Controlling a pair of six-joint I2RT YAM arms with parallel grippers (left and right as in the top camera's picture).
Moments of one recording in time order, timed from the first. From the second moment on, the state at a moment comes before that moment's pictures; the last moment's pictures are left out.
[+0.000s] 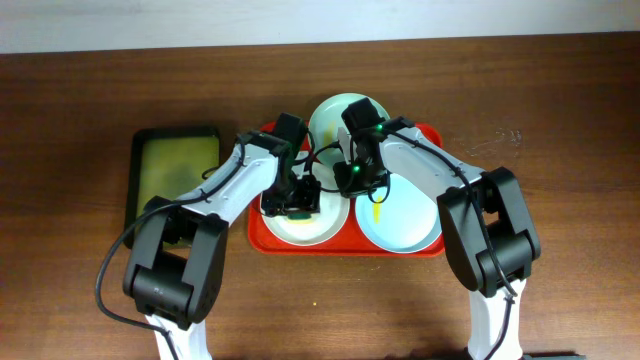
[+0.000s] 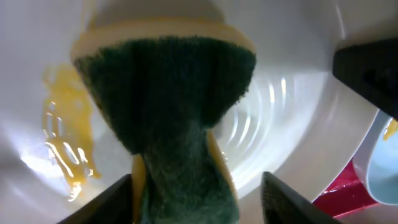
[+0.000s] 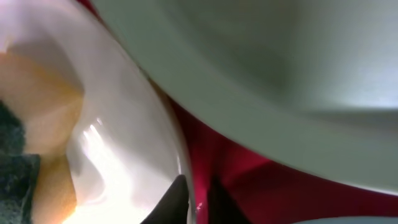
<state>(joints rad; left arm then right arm) -0.42 2.01 1.39 -0.90 0.26 -0.33 0.41 2.14 1.51 -0.80 -0.29 0.16</state>
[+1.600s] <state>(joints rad) -0.41 2.03 1.41 -0.89 0.00 -0.47 0.41 2.14 1.50 -0.80 -0.32 0.17</state>
